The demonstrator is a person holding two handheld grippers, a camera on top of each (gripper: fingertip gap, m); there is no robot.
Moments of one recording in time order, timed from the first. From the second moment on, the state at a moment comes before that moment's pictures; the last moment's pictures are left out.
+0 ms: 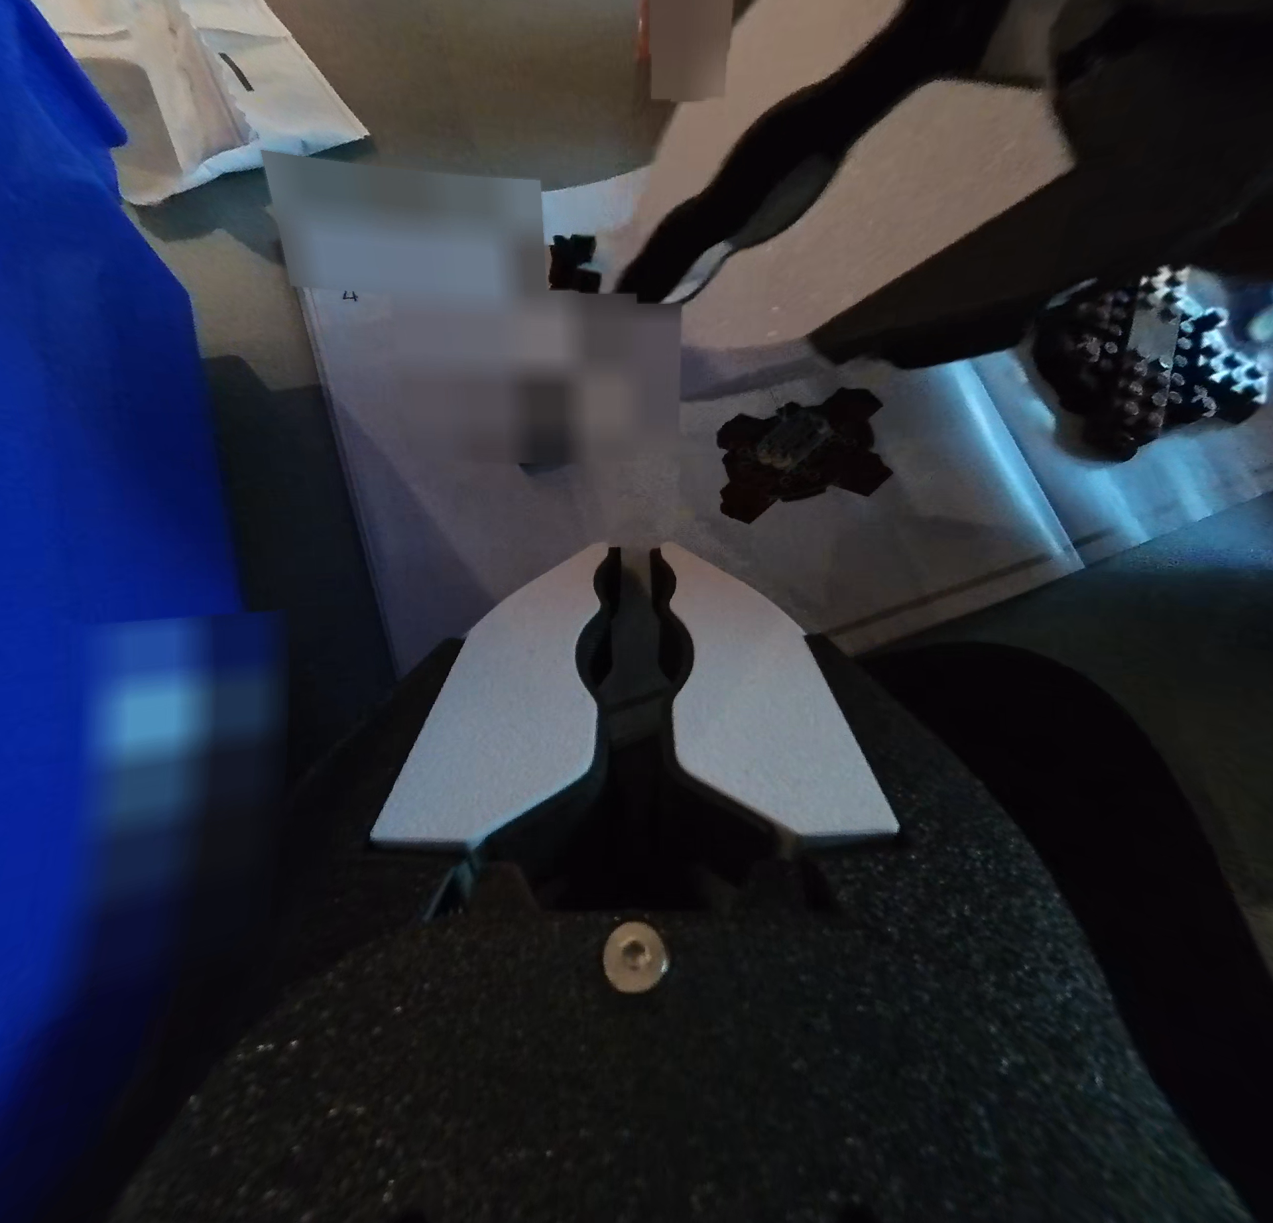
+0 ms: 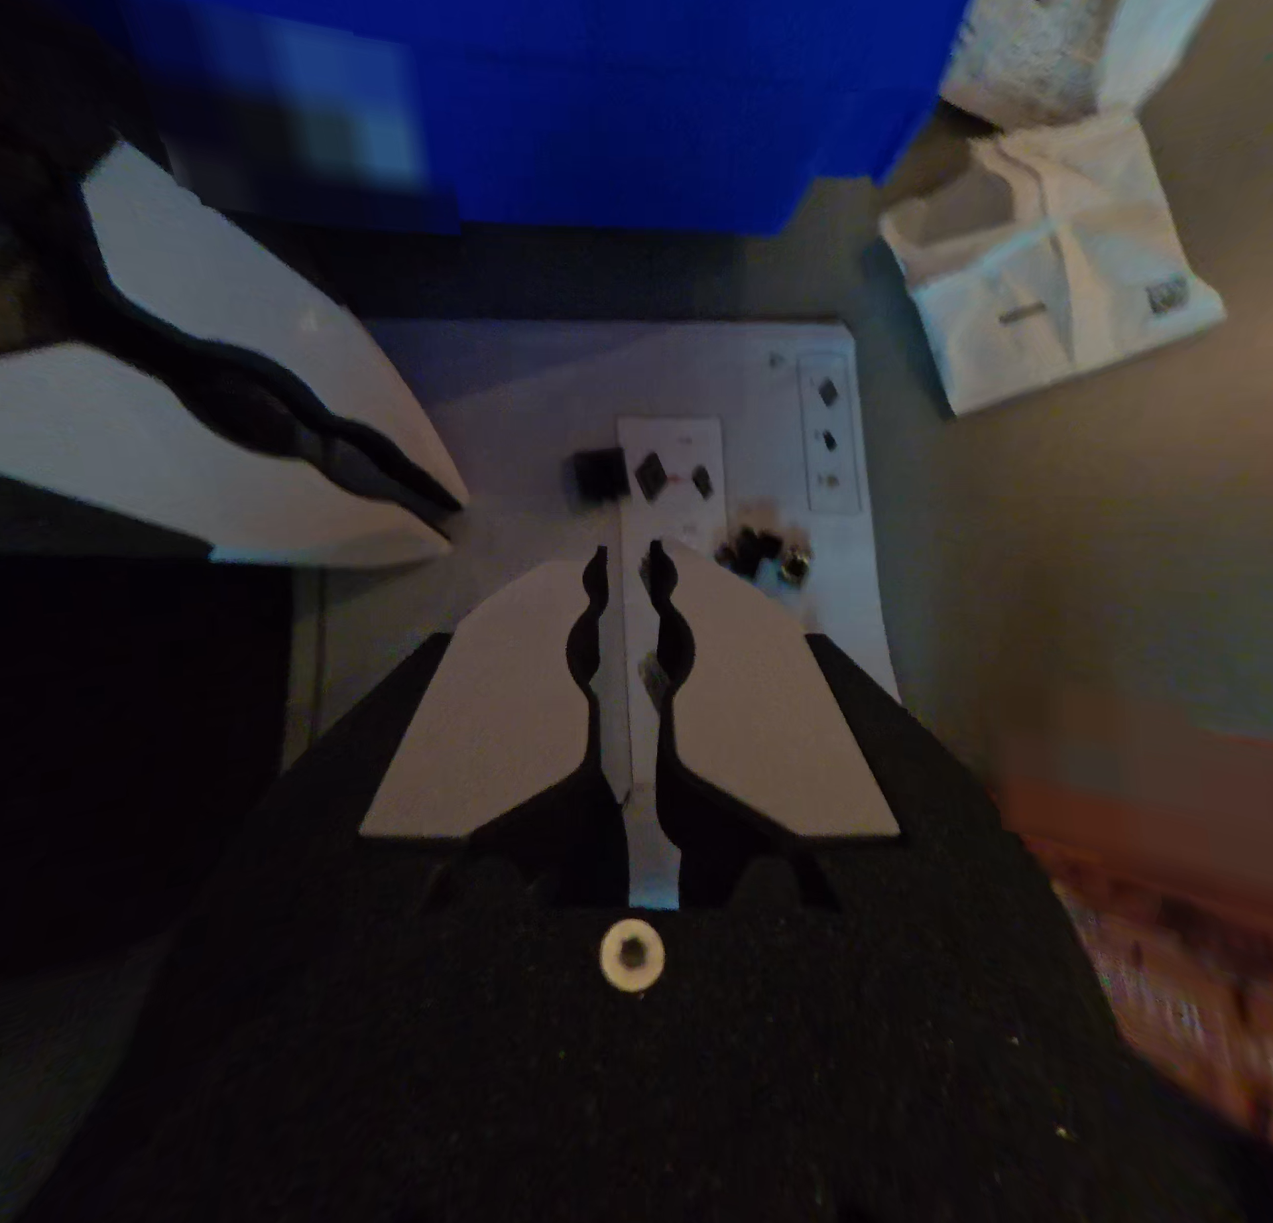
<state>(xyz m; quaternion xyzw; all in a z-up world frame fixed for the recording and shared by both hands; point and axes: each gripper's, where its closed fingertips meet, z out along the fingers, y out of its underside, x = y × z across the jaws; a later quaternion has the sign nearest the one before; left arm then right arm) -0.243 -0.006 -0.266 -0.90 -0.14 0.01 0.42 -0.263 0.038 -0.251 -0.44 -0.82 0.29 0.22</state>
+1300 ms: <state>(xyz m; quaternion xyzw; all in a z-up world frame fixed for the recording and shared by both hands) -0.110 -0.010 -0.163 -0.76 0.22 -0.18 0.58 -0.116 -0.018 -0.158 -0.31 -0.82 0.43 0.20</state>
